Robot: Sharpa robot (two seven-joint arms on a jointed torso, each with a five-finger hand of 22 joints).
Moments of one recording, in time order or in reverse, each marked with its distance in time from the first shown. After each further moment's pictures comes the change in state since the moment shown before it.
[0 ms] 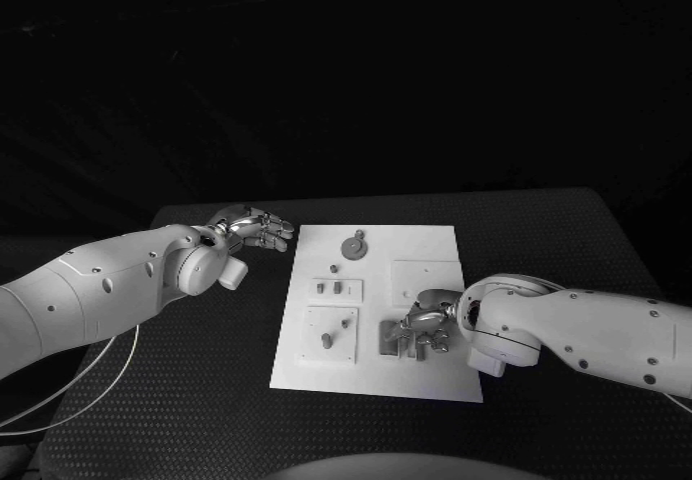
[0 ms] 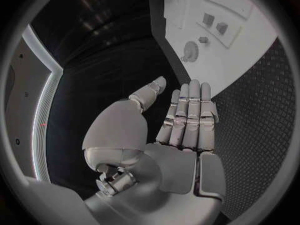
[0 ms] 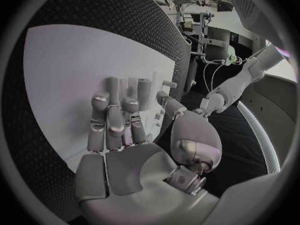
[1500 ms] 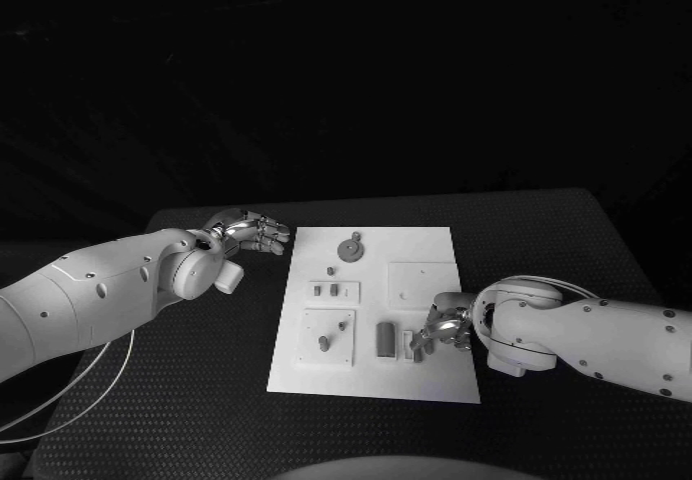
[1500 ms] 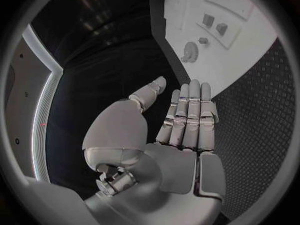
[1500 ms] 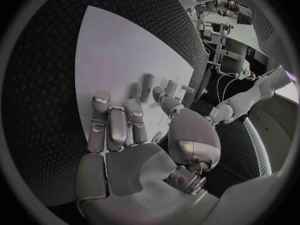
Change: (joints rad) left arm 0.000 -0.001 0.000 0.002 0.000 0.004 -0.002; left_hand -0.003 0.003 0.000 0.000 0.000 0.000 0.000 0.004 0.000 0.000 0.000 0.000 -0.001 0.000 0.000 -0.004 0.004 0.000 0.000 0.000 0.000 0.000; right arm -0.014 -0.050 0.001 -0.004 -0.188 0.036 -0.044; right_hand 0.085 0.024 -0.025 -0.060 0.000 0.106 -0.044 0.062 0.061 0.128 -0.045 0.113 0.087 0.109 -0.034 -0.004 0.094 0.001 0.051 -0.022 0.006 0.000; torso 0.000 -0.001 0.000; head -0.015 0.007
